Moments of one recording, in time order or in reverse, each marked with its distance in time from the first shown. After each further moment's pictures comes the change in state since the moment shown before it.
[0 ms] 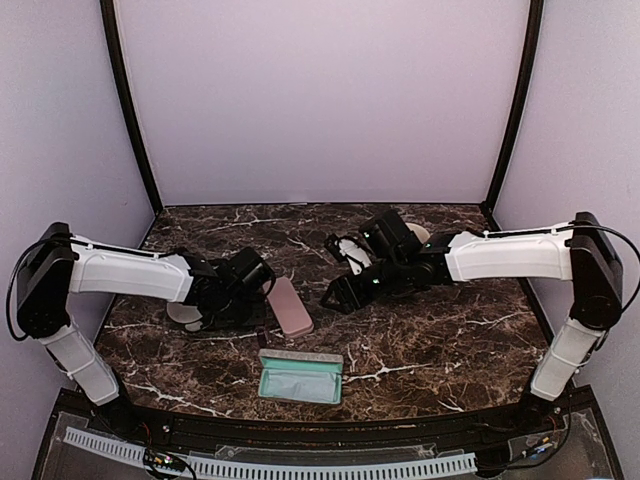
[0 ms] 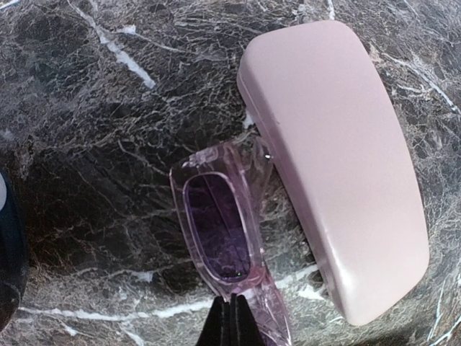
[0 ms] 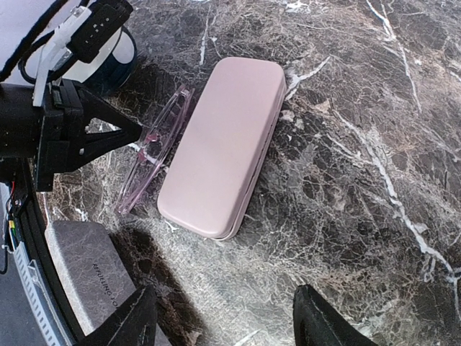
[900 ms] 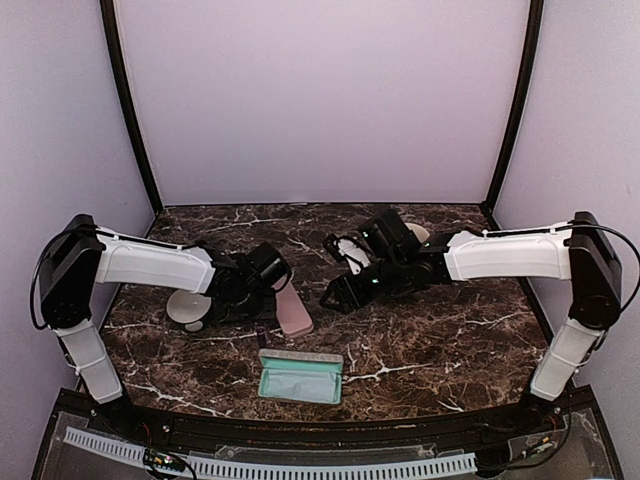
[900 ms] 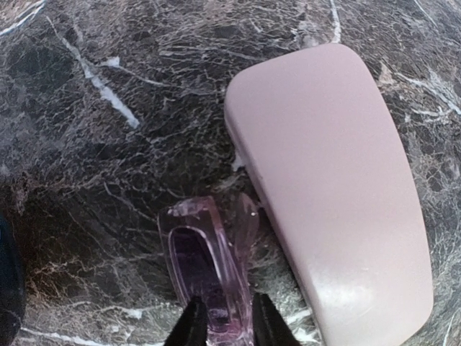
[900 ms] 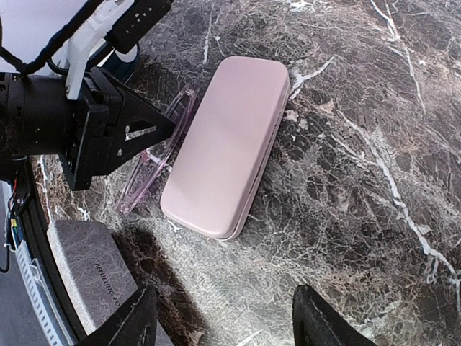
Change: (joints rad) left arm 0.000 0.137 0.138 -0.050 -0.059 0.012; right arm 0.000 0.006 0.010 -0.006 -0.010 -0.002
